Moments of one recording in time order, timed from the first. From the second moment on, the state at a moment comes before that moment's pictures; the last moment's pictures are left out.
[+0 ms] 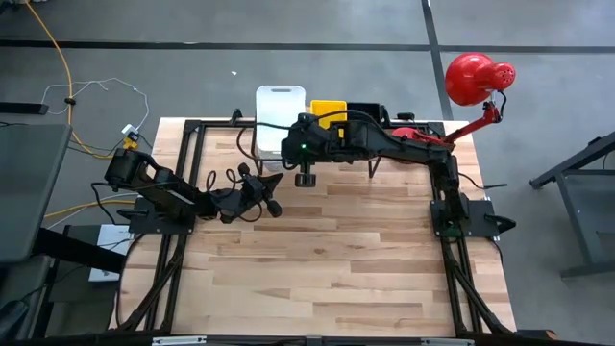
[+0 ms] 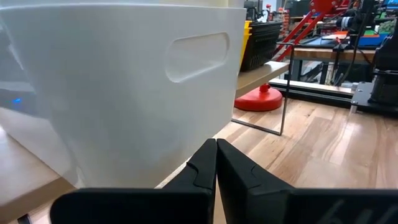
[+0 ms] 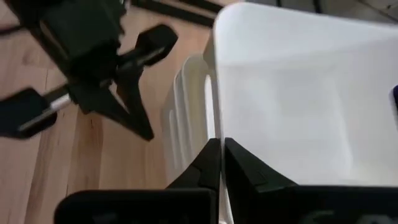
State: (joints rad) left arm 0.01 1.56 0.32 1.16 -0.82 0.00; right arm -0.08 2.05 2.31 -1.05 0.31 -0.32
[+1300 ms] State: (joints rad) left arm 0.02 1.56 0.32 1.15 -0.82 -0.01; right arm -0.08 2.05 2.36 -1.01 0.28 -0.29
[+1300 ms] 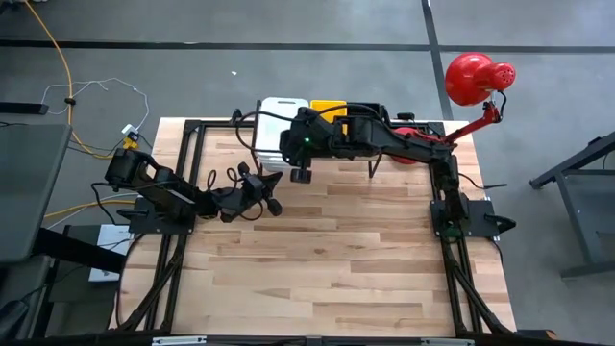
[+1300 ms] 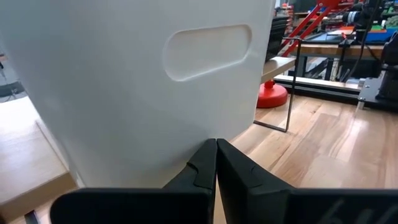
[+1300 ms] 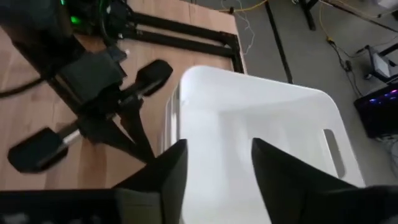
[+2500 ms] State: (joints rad) left arm -0.01 1.11 0.18 0.87 -0.33 0.08; right arm 0.04 1.96 2.26 -1.49 0.32 -0.02
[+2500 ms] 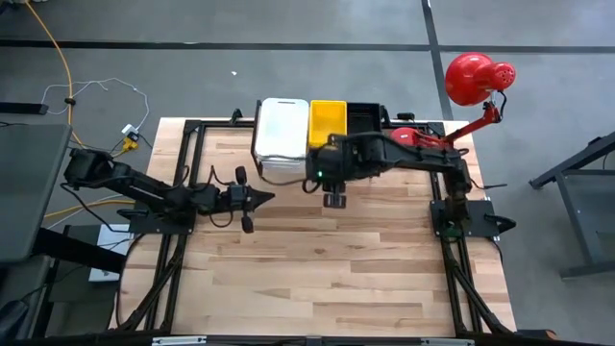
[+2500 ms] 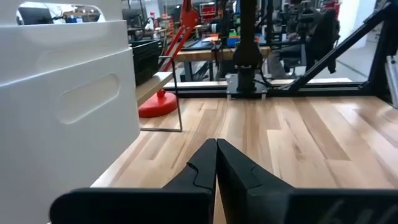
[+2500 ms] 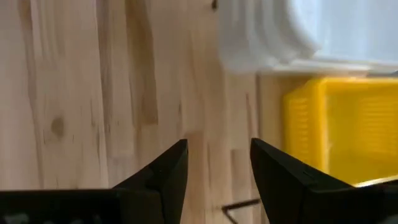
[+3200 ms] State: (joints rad) left arm 0.05 1.18 0.28 0.85 -0.34 0.04; right arm 0.26 1.01 0.72 -0.13 0.44 0.17
